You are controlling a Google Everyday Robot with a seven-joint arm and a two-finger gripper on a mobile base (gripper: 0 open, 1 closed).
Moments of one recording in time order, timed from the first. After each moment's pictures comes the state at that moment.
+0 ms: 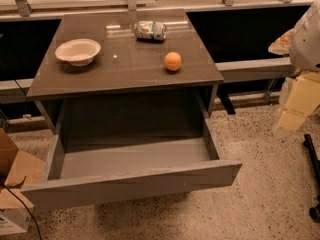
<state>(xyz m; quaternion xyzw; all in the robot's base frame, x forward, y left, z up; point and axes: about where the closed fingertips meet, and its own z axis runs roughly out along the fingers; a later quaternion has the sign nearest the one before) 0.438 -0.217 0.976 -0.60 0.78 -0.03 0.16</state>
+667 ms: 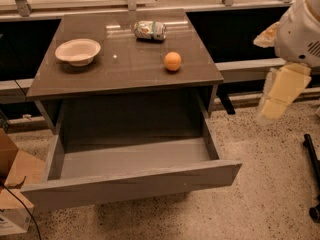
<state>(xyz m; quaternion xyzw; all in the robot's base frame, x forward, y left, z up) 0.464 -0.194 0.976 -0.62 0.76 -0.01 0.19</state>
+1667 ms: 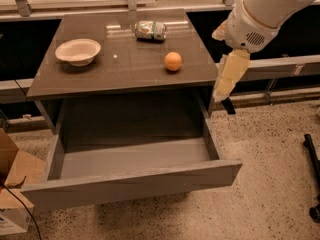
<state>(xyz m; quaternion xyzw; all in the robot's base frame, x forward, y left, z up) 0.562 -0.144 0.945 -0.65 0.73 0.02 0.22</state>
